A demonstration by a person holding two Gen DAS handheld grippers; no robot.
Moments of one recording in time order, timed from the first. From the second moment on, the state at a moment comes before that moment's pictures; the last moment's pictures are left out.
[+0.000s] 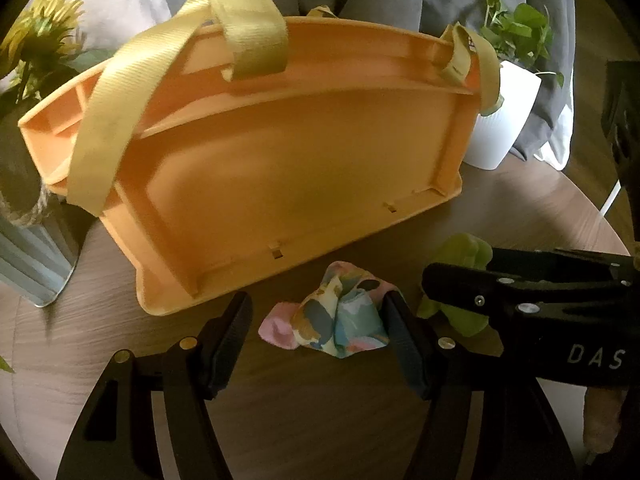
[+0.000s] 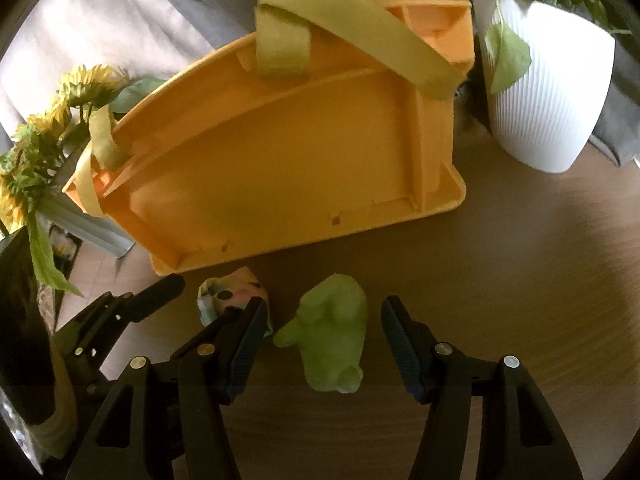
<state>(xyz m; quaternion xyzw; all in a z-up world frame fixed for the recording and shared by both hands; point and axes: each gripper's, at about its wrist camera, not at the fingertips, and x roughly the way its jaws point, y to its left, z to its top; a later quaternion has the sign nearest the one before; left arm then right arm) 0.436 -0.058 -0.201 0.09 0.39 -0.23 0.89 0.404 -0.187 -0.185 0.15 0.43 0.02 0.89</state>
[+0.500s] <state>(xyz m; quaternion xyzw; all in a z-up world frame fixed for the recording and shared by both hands) 0.430 -0.057 -0.203 0.07 0.39 -0.23 0.89 0.399 -0.187 -0.186 0.15 0.43 0.03 0.89</state>
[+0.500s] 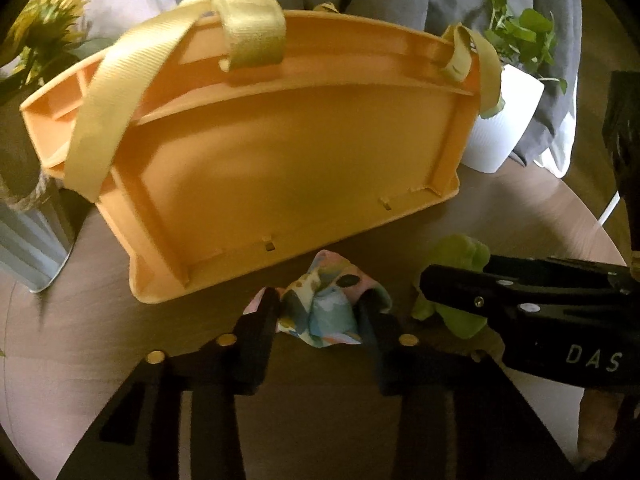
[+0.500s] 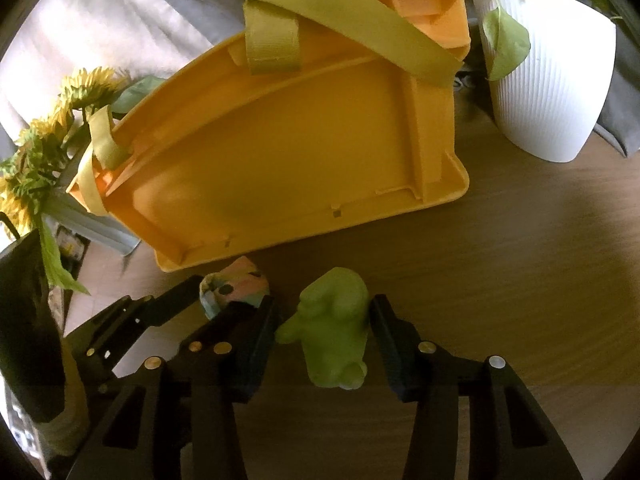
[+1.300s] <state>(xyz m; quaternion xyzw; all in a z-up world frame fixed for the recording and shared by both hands) 0.384 -0.041 -0.164 0.01 0.37 -0.16 0.91 0.363 -0.187 -0.146 0.14 0.39 0.04 0.91</state>
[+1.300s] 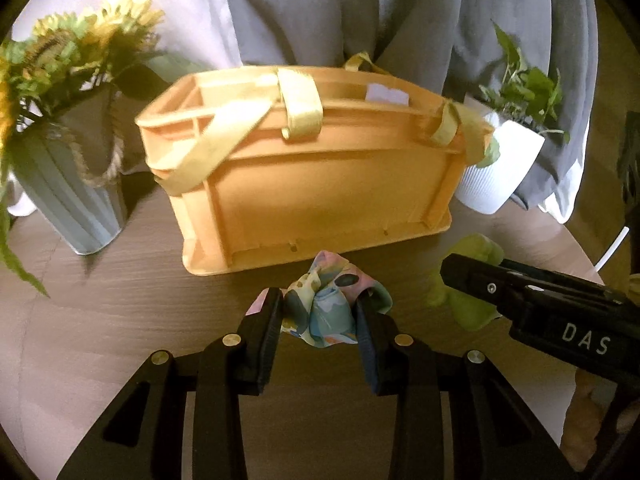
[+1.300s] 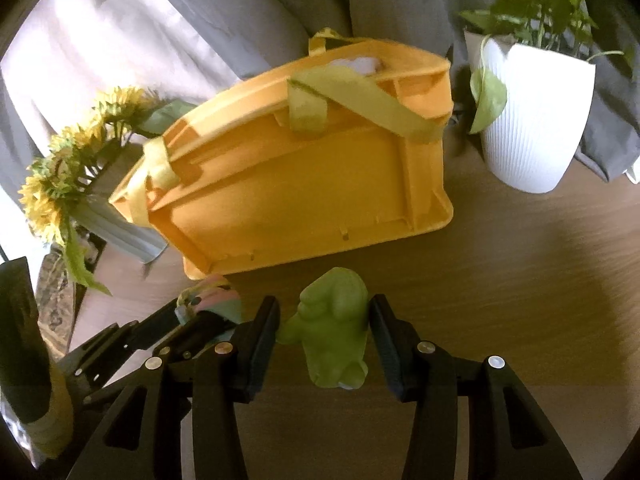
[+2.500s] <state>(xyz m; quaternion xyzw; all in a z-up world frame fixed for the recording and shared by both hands) 0.301 -0.016 -0.028 -0.02 0.20 -0.13 0.97 0.287 -0.172 -0.029 0.10 0.21 0.08 0.97</state>
